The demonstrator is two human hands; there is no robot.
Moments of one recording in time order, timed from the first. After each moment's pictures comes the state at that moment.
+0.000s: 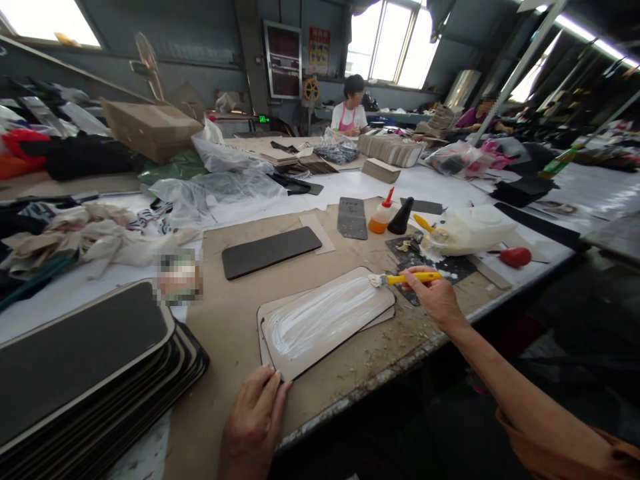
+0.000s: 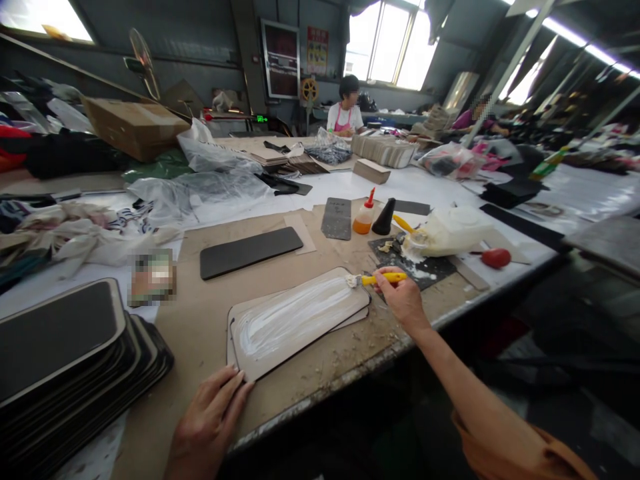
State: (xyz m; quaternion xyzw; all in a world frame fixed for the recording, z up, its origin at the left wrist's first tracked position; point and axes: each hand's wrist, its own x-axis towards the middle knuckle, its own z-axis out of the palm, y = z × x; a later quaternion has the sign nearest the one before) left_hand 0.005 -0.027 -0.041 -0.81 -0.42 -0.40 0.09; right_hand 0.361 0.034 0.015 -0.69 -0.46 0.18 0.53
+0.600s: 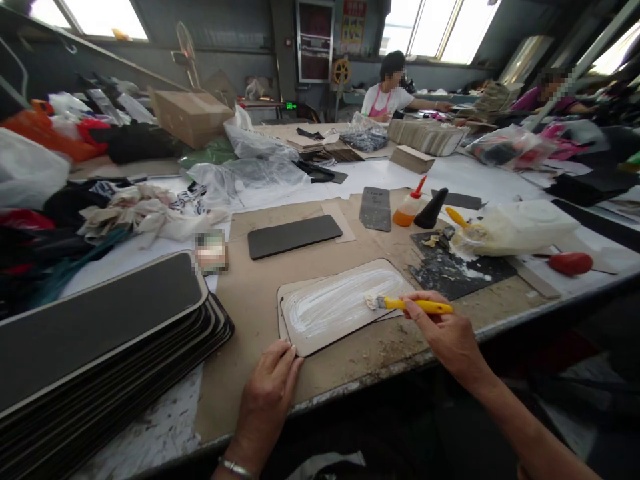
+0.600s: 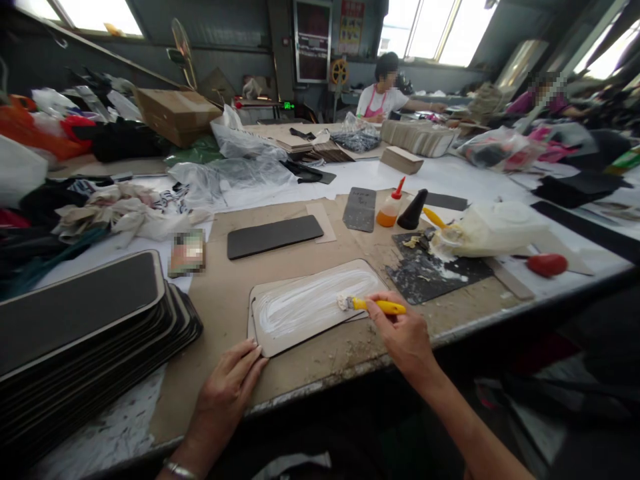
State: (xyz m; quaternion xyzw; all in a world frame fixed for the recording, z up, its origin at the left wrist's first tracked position) left_hand 0.006 -0.031 -0.040 -0.80 -0.46 -0.39 0.06; right_hand 0.295 -0.018 0.026 -0.67 -0.56 0.17 0.45
